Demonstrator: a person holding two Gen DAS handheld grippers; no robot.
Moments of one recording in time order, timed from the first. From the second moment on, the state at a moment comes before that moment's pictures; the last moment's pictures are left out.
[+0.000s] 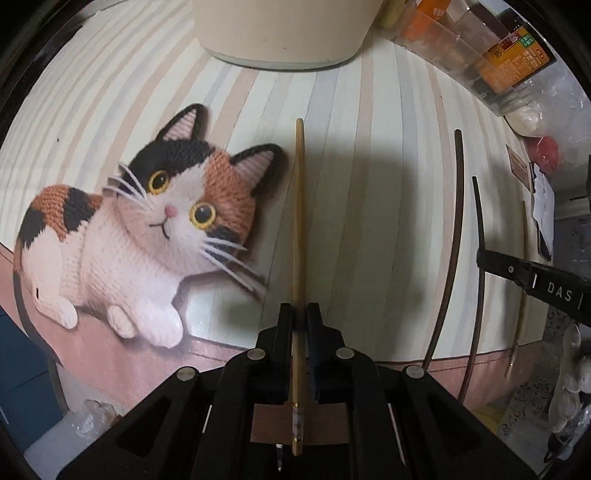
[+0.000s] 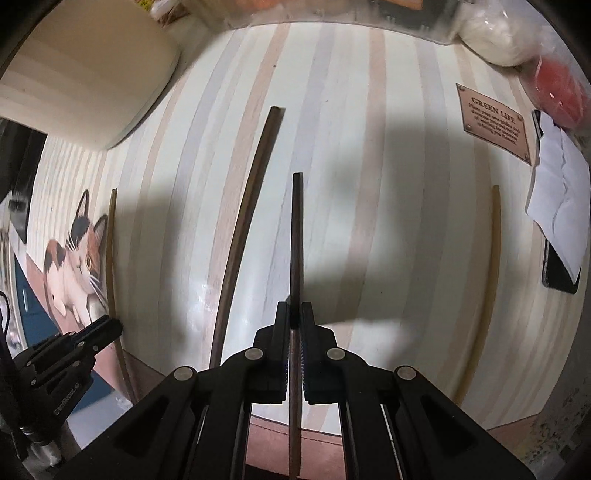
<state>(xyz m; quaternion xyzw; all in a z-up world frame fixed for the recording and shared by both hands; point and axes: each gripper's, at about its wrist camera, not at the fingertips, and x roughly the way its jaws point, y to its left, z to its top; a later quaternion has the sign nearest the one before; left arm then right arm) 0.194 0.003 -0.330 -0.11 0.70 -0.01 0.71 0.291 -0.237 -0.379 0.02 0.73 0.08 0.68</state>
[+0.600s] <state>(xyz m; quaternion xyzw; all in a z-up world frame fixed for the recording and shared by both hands) 0.266 -0.037 -0.333 0.00 0.68 -0.01 0.73 0.318 -0.188 -0.378 -0.04 0.74 0.06 0.67</state>
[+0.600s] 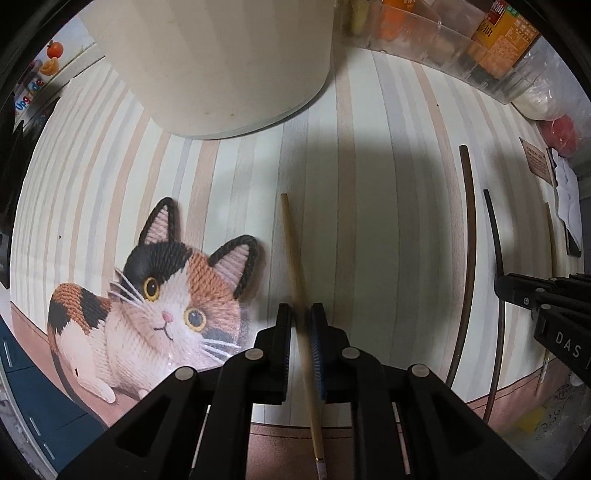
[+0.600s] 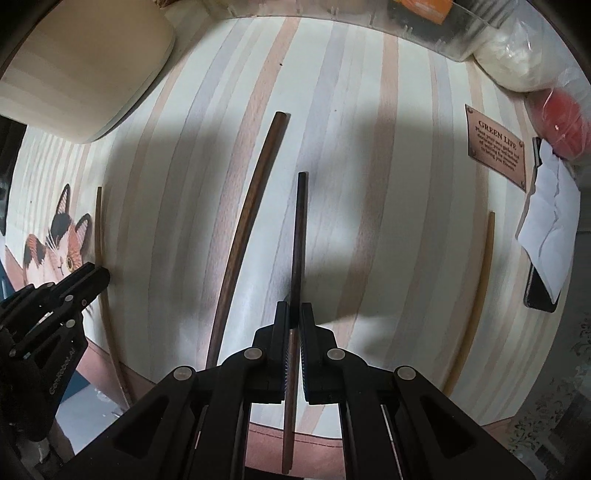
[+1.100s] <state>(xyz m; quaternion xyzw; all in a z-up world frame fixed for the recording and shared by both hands) 0.253 -0.024 -0.329 -0.01 0.68 -0.01 0.74 0.313 -0.210 -0.370 -0.02 0.74 0.05 0.67</state>
